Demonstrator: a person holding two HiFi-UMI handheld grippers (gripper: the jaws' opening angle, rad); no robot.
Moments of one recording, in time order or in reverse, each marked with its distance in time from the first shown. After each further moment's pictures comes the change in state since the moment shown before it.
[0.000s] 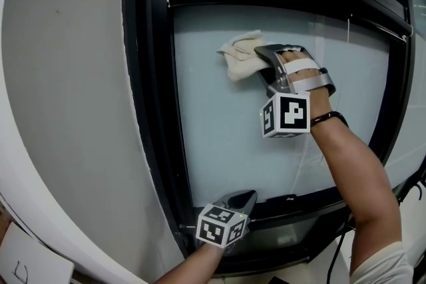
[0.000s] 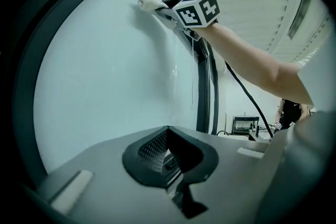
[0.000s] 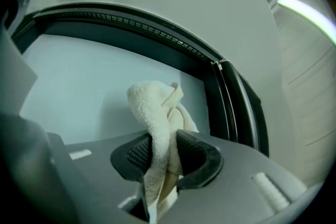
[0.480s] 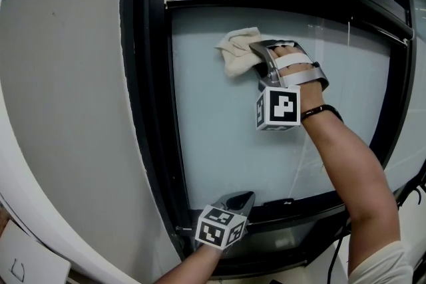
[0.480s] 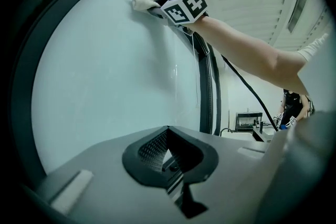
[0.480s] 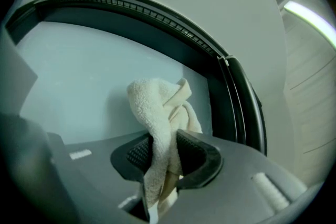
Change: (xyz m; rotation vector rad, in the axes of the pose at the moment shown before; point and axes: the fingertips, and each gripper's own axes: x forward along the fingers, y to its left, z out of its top) left arm 0.009 0.003 0.002 0.034 0.001 0.027; right arm 0.026 -0.001 -0.006 -0.062 0.019 -0.017
